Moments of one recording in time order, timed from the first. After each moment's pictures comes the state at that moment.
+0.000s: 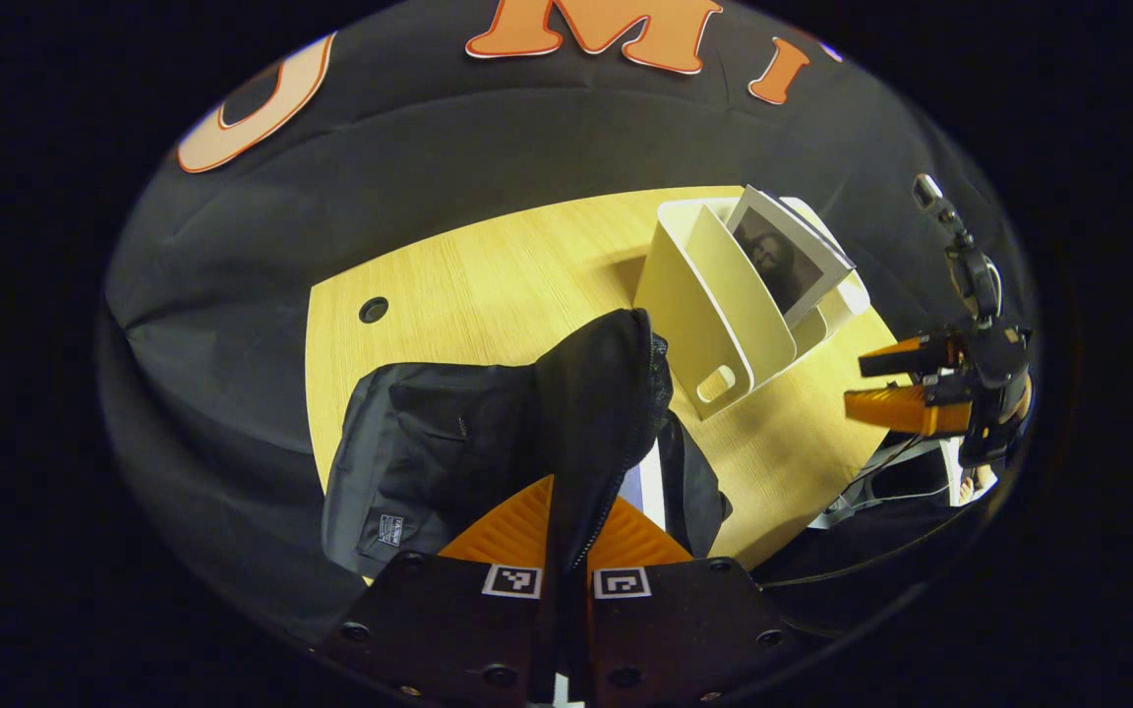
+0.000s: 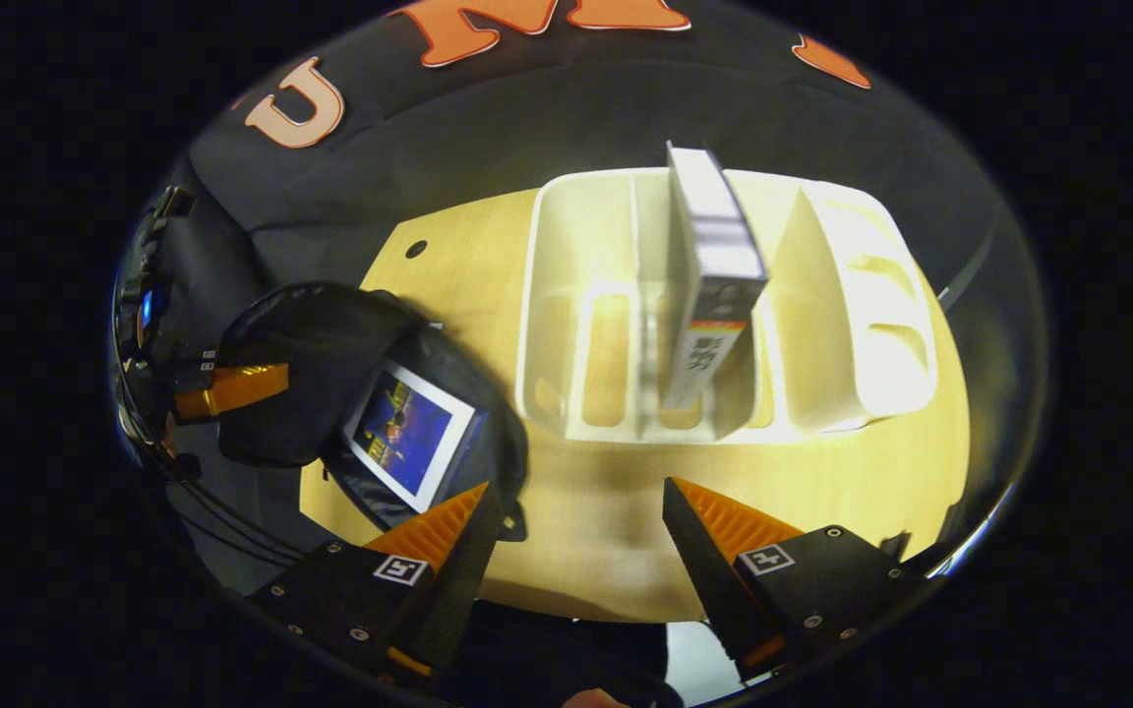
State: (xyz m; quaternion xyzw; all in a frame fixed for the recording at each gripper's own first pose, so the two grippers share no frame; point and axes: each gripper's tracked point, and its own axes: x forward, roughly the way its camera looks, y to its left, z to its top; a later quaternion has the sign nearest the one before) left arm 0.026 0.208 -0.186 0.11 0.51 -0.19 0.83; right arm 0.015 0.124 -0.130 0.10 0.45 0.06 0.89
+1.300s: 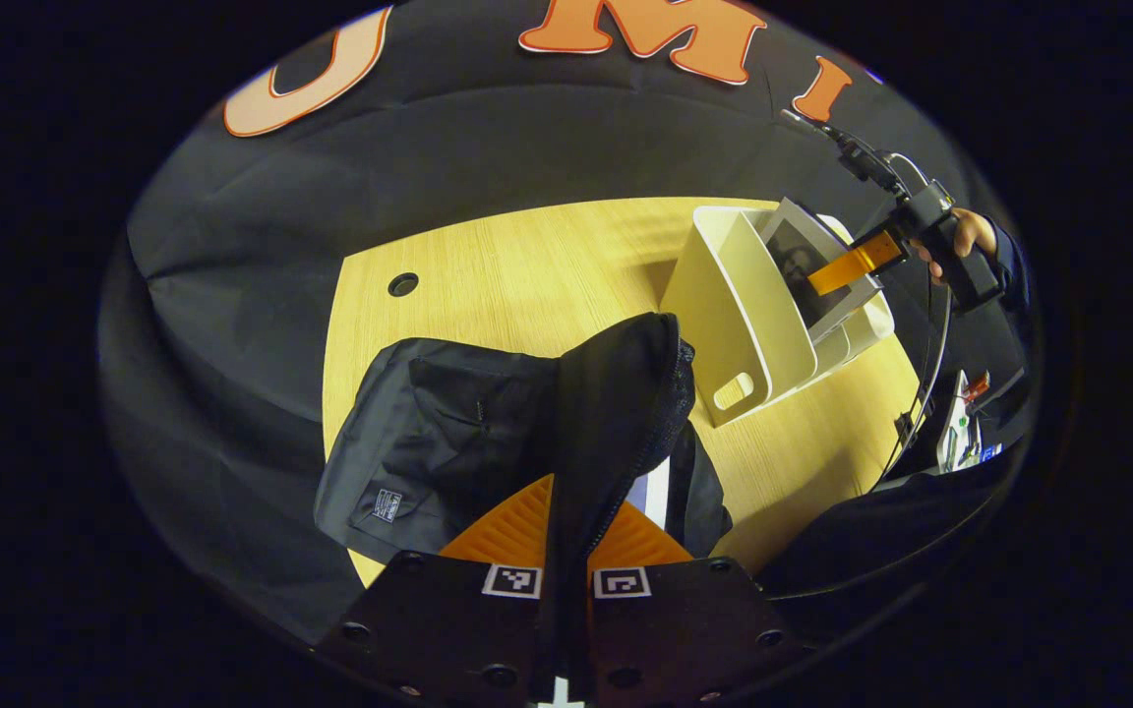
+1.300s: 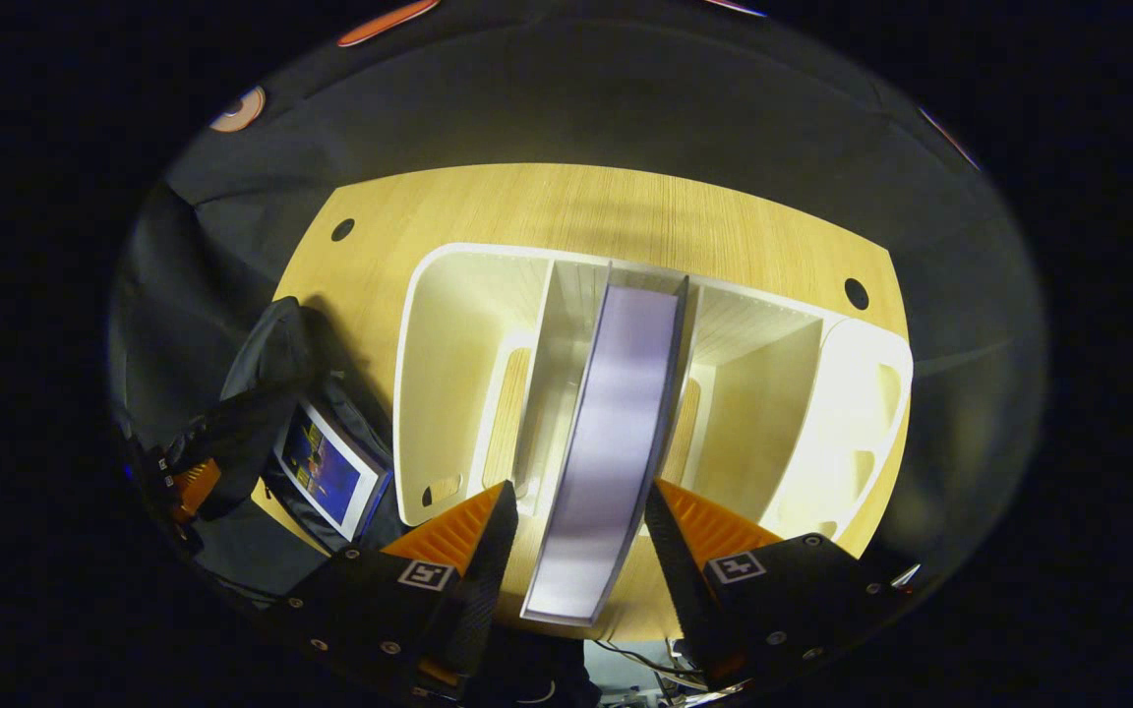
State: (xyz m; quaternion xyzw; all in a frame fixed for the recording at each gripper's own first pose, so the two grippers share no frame) left arm 0.019 0.217 -0.193 0.08 0.51 -0.14 0.84; right arm 0.155 0.054 -0.122 0.01 0.56 0.04 0.83
